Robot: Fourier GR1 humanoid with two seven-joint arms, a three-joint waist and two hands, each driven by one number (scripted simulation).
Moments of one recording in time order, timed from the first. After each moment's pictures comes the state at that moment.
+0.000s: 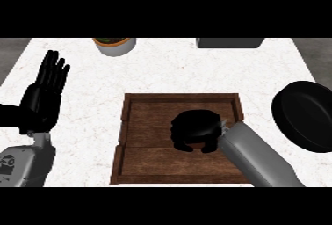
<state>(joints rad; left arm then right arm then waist) -0.26 0.27 0.03 -1.54 0.21 0.16 0.03 -0.60 -0.22 0.61 -1.12 0.99 0.21 -0.88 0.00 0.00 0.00</state>
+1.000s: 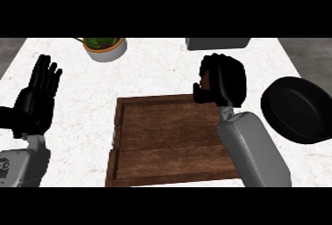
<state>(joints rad) -0.23 0.28 0.07 -1.53 0.20 0.18 0.03 -0.59 -0.01 0.19 -1.35 1.26 -0.16 0.47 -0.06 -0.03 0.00</state>
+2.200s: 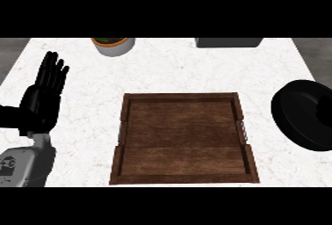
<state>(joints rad) -0.25 0.25 0.06 -1.55 0.18 0.14 0.03 -0.18 -0.30 -0.26 -1.97 1.17 0.04 0.57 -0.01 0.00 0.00</state>
